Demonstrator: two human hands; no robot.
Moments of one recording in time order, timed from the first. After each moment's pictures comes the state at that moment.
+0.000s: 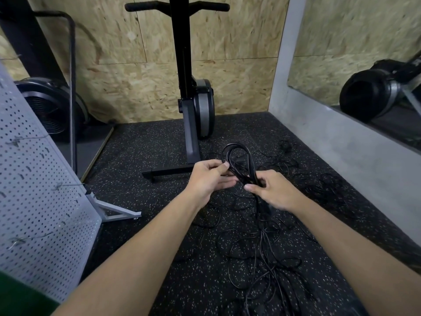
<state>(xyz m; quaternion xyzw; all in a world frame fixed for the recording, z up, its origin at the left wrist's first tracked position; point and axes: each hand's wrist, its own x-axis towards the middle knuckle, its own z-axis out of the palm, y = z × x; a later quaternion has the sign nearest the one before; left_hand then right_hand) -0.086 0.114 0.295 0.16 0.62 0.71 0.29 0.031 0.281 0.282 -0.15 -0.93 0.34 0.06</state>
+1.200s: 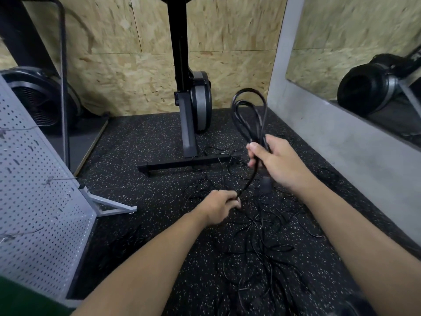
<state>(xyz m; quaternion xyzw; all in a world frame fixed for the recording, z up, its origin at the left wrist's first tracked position) -0.084 0.118 0.206 0.44 0.81 0.32 0.22 0.034 0.256 0.342 -0.14 -0.84 0.47 0.21</state>
